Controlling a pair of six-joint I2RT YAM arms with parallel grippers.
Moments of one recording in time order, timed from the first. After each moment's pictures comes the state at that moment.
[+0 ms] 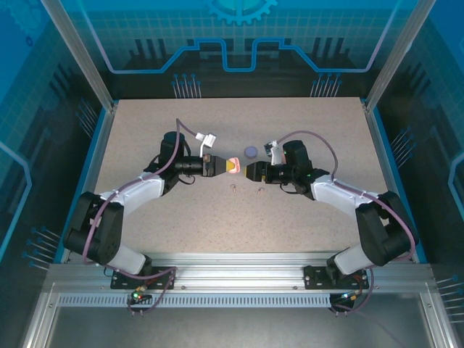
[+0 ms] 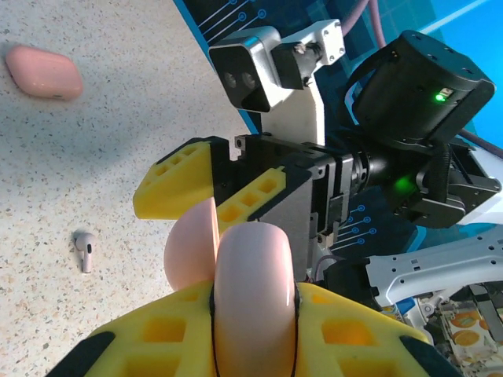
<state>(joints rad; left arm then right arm) -0.31 1.50 0.82 0.29 1.03 -0.66 0.44 1.49 0.80 0.07 -0.58 0.59</state>
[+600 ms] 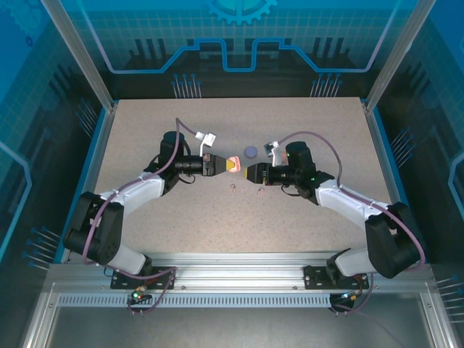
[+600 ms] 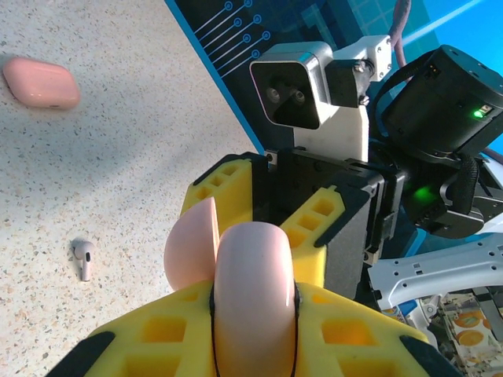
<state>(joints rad) -0.31 1.50 0.82 0.32 1.03 -0.66 0.47 1.39 0.78 0.07 -0.63 0.61</state>
